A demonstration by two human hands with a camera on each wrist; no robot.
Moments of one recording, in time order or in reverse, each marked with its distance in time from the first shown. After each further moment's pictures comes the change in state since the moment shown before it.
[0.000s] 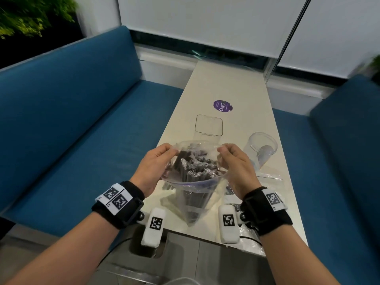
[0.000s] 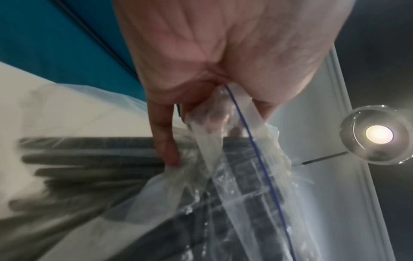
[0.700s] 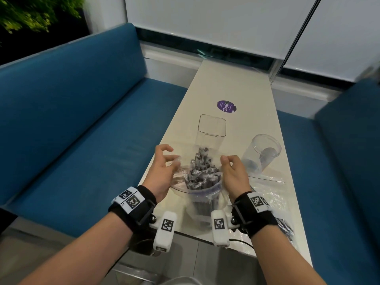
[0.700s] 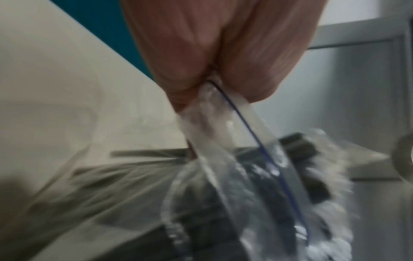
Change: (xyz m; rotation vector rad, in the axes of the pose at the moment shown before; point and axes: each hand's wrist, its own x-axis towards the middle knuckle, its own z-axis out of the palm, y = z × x) left_hand 0.010 -0.038 0.013 -0.102 0.109 -0.043; right_hand 0.008 0.034 0.004 -0.369 0.175 0.031
